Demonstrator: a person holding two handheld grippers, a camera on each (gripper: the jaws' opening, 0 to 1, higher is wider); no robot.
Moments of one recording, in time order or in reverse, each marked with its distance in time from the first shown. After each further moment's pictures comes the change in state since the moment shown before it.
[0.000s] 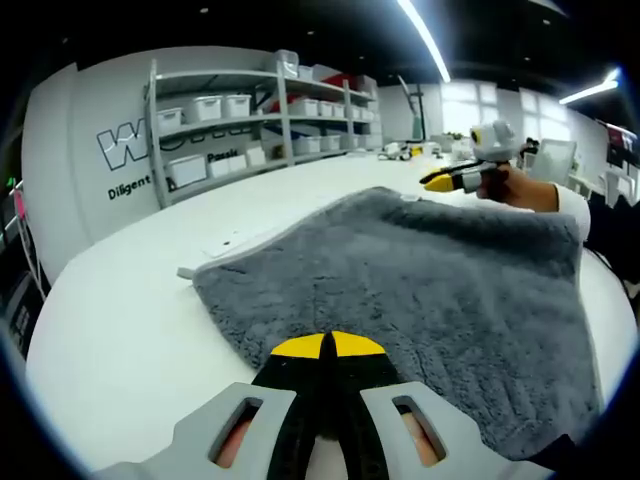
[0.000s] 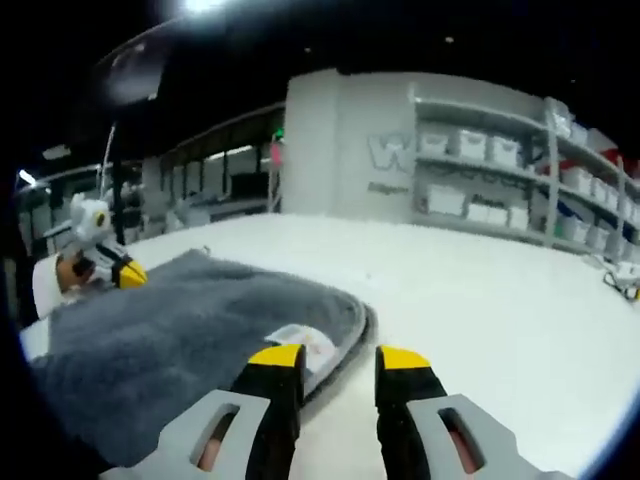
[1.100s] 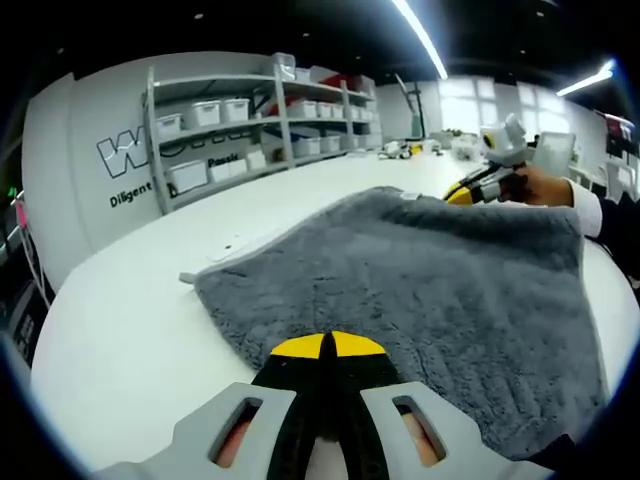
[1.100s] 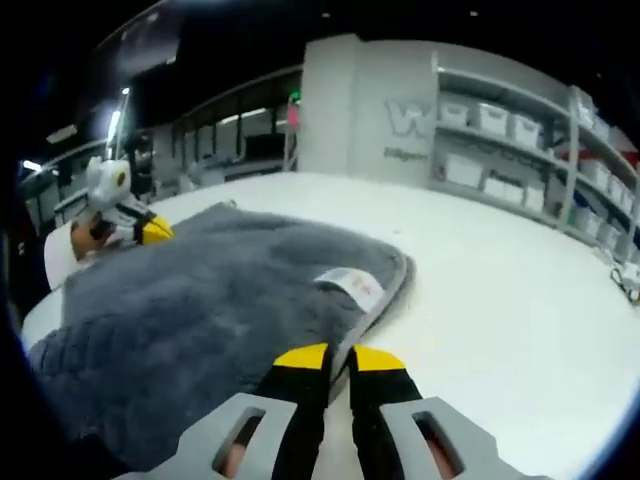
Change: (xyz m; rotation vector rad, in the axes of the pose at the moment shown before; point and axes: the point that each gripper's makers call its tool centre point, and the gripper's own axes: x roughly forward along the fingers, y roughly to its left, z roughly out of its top) left arm -0.001 -0.002 0.001 0.026 -0.005 0.017; right arm -0.015 0.024 -0.033 -0.052 0.169 0.021
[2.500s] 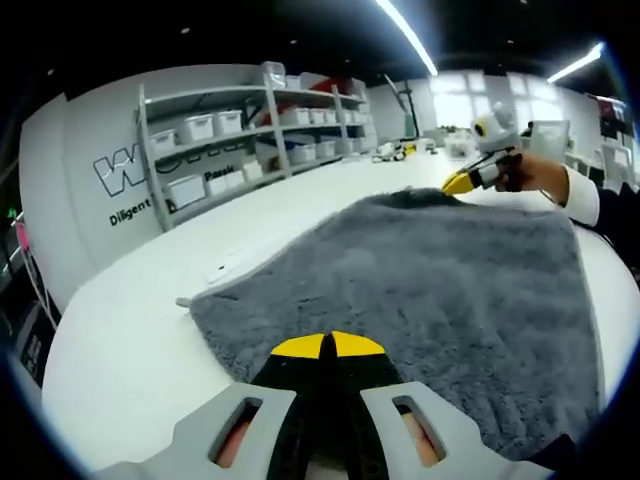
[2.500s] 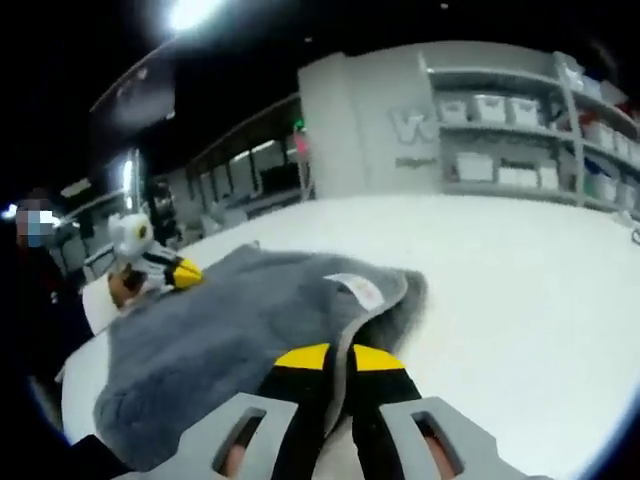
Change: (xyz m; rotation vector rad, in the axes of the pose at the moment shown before) left arm -0.001 -0.018 0.012 0.067 -0.022 0.008; right arm -0.024 0.009 0.009 0.224 -0.070 0.207
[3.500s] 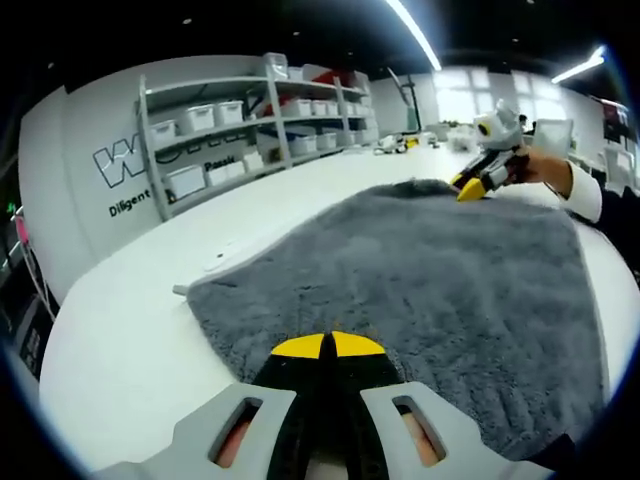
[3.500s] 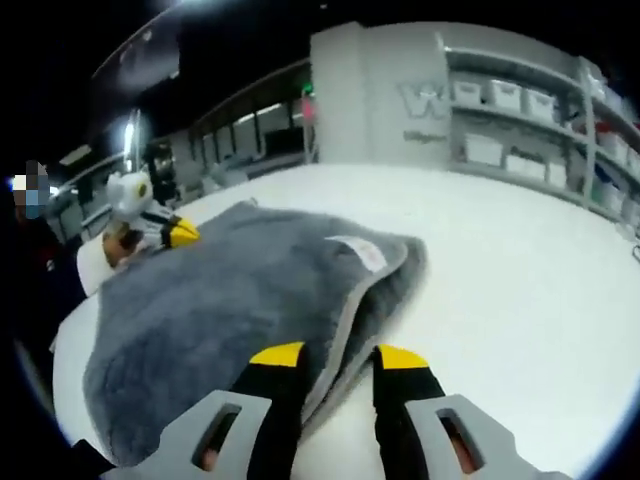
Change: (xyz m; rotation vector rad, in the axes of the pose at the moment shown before) left arm 0.003 0.001 -0.009 -0.015 0.034 -0.001; right arm -0.002 -0.017 -0.014 -0.141 0.120 -0.044
